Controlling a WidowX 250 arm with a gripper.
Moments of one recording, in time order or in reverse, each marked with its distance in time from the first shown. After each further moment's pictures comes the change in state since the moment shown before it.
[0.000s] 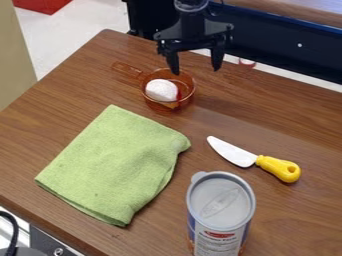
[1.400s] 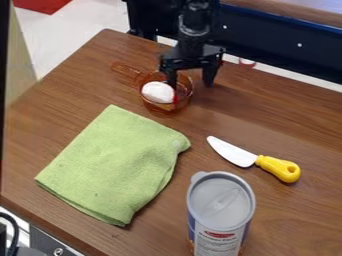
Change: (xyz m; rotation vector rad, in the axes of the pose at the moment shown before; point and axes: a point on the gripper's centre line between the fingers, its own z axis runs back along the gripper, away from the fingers) arm 0.008 -0.004 -0.056 0.130 0.035 0.088
